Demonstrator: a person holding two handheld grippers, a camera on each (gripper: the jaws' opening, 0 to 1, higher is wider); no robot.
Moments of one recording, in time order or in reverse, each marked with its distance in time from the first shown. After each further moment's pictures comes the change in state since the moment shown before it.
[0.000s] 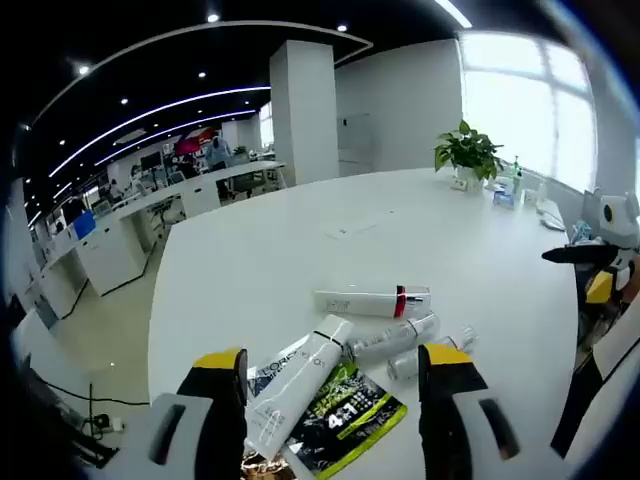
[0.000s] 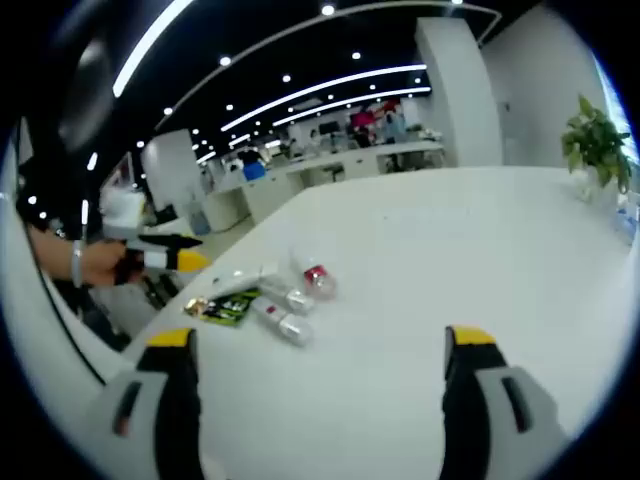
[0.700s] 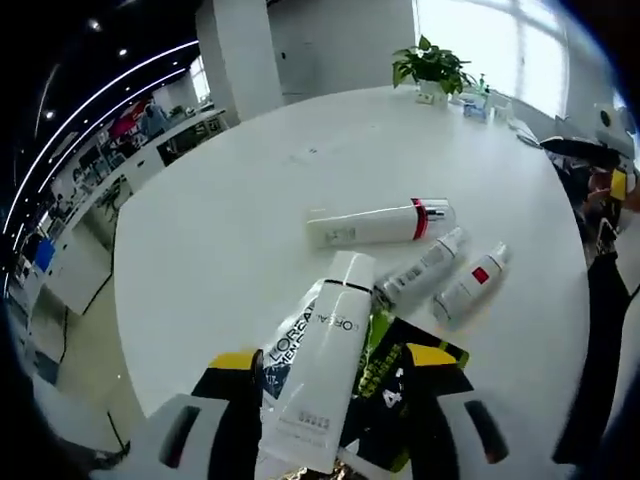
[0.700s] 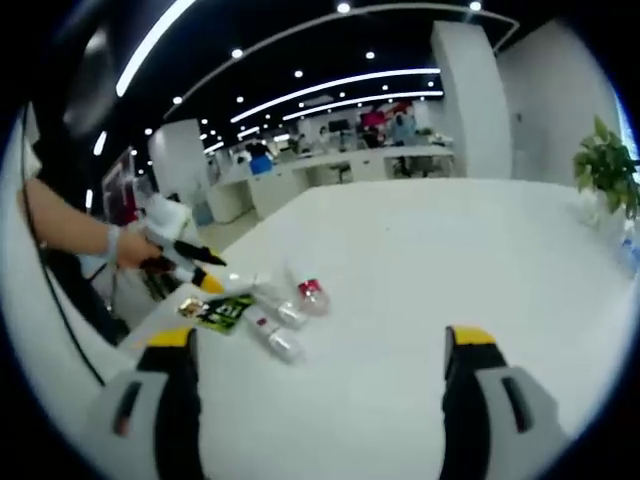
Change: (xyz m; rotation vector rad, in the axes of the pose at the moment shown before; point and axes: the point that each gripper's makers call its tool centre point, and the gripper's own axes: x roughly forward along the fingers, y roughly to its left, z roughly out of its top) left arm 0.054 0.034 -0.045 0.156 0.297 -0.116; right arm 0.010 -0.009 0.024 -0.067 0.023 0.014
